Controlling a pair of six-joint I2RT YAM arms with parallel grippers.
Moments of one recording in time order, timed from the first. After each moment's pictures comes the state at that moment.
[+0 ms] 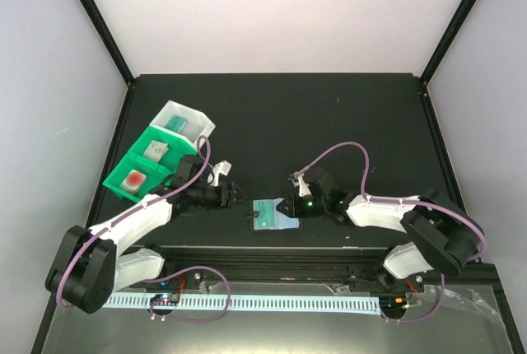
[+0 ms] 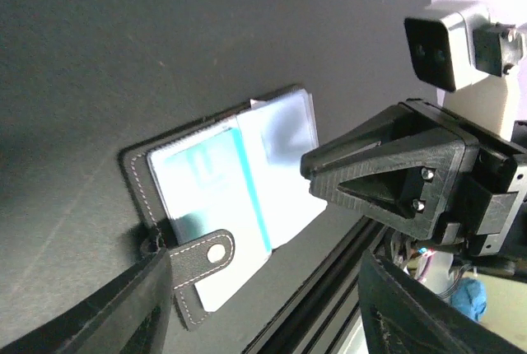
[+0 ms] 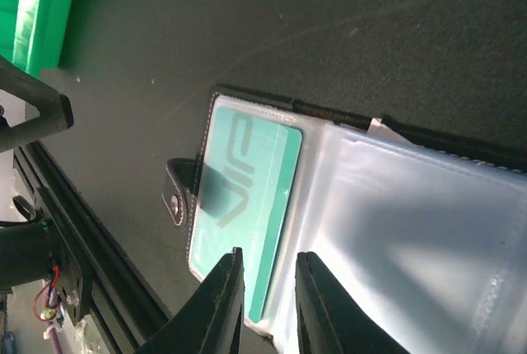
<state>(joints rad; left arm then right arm) -0.38 1.11 0.47 -0.19 0.73 -0.59 0.79 1.42 0.50 0.15 -0.39 0.79</state>
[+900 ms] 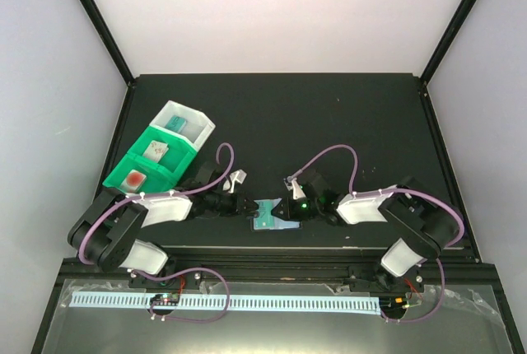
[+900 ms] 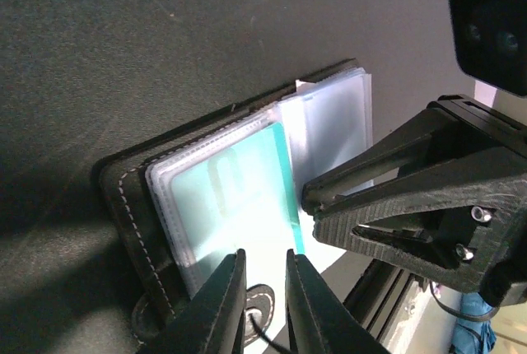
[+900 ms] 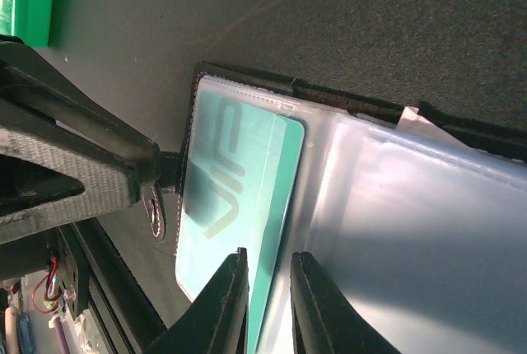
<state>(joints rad) -0.54 1.42 0.42 0.14 0.67 -0.71 0.81 1.59 0.50 0.28 -0.46 0.82</state>
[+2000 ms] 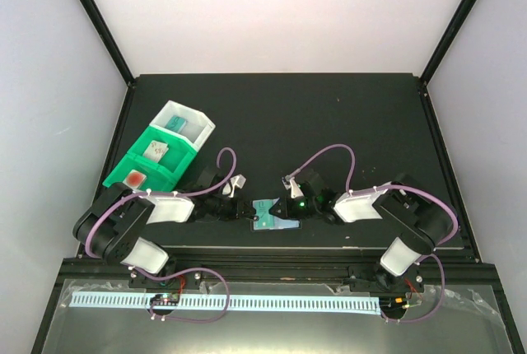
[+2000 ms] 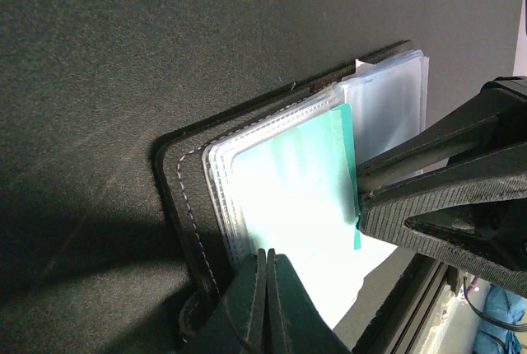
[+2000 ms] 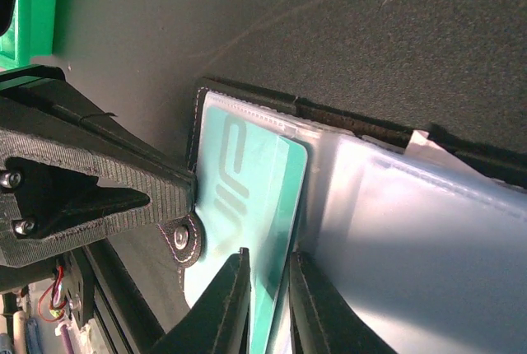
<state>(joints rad) -0.55 1.47 0.39 0.17 0.63 -0.70 0.81 1.64 0.53 0.32 -0.47 0.84</state>
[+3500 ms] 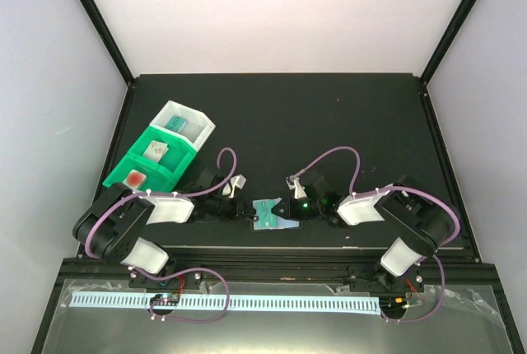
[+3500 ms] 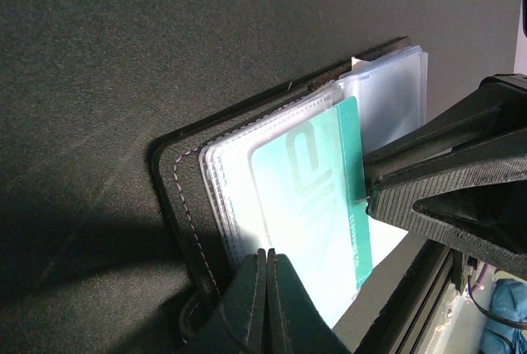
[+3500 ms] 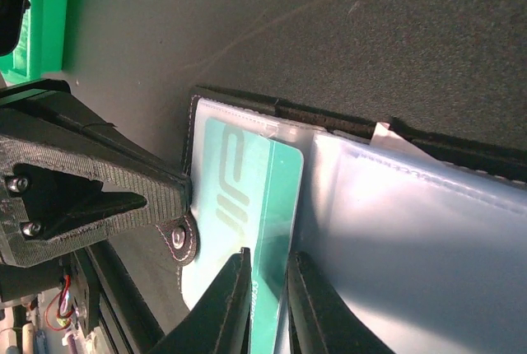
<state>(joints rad) -0.55 1.47 0.38 0.18 0.62 -0.68 0.80 1.62 0.47 0.39 -0.46 0.87</state>
